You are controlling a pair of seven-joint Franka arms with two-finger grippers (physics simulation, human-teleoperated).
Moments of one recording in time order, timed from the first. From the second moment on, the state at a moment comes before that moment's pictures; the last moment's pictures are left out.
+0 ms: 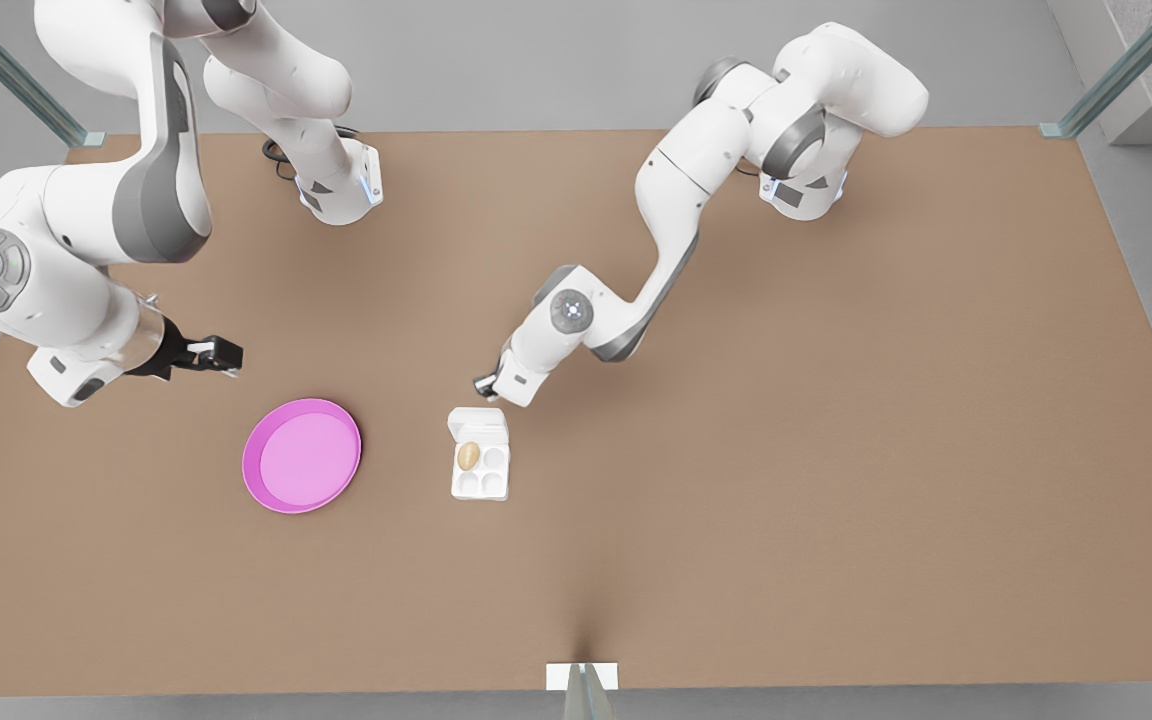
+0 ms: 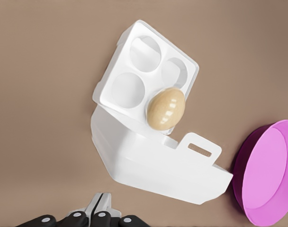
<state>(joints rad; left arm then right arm) -0.89 0.97 0.00 -1.23 -0.45 2.58 -0.97 -0.09 0.20 0.18 -1.44 -0.05 1.52 0.03</state>
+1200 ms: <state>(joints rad) -0.05 0.09 0.00 -1.49 0.03 1.54 -0.35 -0.10 0.20 0.18 -1.44 -0.06 1.52 -0.01</state>
